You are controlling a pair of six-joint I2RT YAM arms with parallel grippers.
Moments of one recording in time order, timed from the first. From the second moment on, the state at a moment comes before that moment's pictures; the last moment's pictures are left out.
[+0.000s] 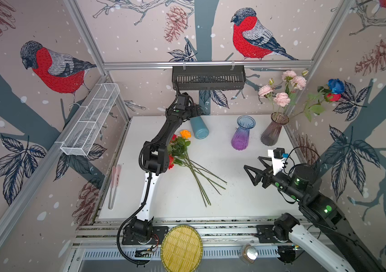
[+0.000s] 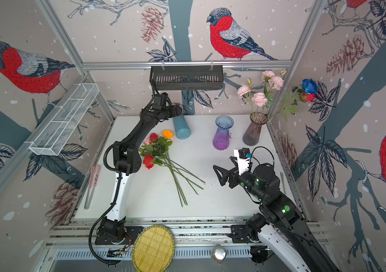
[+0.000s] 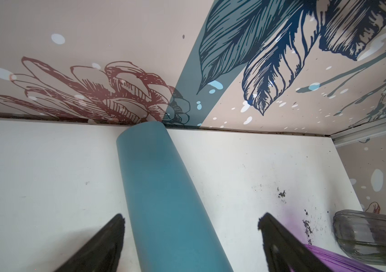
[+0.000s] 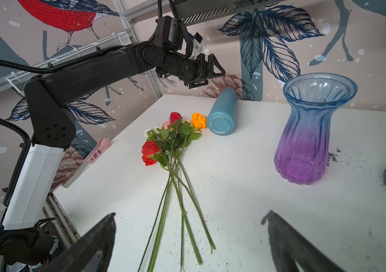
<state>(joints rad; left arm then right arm) -0.30 2.50 2.45 -0.54 0.16 -0.44 0.56 0.49 0.72 -0.46 -0.18 0.24</state>
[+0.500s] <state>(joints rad) -0.36 2.58 2.44 -0.59 0.09 -0.38 0.56 0.48 0.73 -0.47 -0.18 0.26</state>
